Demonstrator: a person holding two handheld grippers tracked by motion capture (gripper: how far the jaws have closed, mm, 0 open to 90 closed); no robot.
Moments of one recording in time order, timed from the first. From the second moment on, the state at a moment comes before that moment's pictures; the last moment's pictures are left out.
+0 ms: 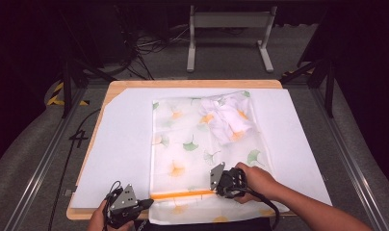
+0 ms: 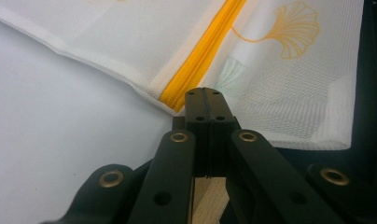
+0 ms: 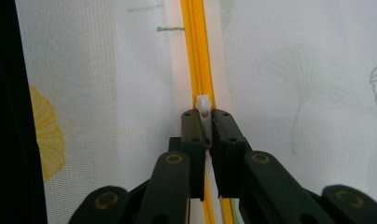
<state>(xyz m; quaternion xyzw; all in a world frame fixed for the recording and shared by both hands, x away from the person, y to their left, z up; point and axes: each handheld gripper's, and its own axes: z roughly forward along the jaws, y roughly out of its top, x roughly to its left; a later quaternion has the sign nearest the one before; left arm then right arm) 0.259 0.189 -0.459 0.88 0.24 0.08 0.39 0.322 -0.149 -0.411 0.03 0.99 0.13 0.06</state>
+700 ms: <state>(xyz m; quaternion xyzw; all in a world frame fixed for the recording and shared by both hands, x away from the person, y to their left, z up) 0.259 0.189 -0.459 0.88 0.25 0.08 0.39 0.323 -0.172 -0.412 0.05 0.99 0.14 0.06</state>
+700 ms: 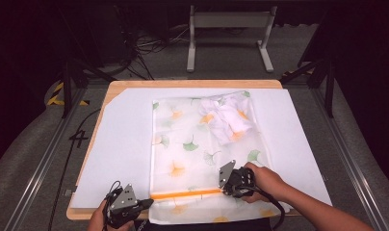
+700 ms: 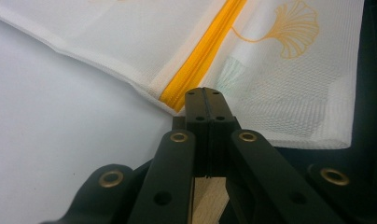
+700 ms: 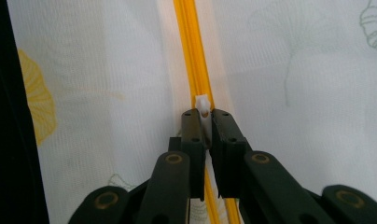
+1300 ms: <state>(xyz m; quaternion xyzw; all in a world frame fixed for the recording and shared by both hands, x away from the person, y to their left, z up) 0.258 0.189 -0.459 0.88 0.25 0.08 0.39 0.322 -0.182 -0.411 0.05 0.99 0.13 0.07</state>
